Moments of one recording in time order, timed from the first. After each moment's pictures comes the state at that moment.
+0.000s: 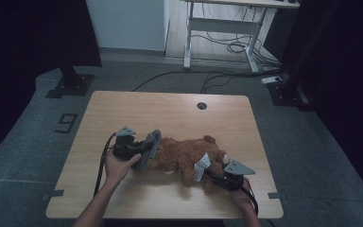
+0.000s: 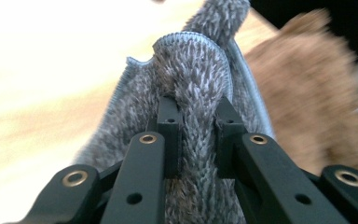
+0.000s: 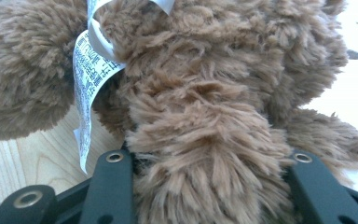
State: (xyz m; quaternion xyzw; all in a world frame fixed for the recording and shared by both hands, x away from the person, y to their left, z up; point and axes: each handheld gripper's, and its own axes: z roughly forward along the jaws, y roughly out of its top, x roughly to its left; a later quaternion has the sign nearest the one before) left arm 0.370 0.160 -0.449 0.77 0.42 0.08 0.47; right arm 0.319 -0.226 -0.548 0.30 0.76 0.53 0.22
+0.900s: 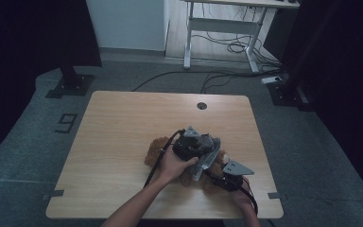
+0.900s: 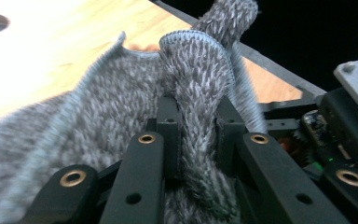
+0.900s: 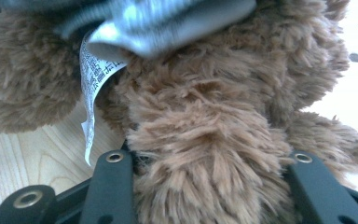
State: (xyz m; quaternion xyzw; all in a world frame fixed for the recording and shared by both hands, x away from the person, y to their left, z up) left arm 0.376 -0.008 -0.439 0.84 0.31 0.05 0.45; right arm 0.318 -0.223 -0.547 0.30 0.76 0.53 0.22
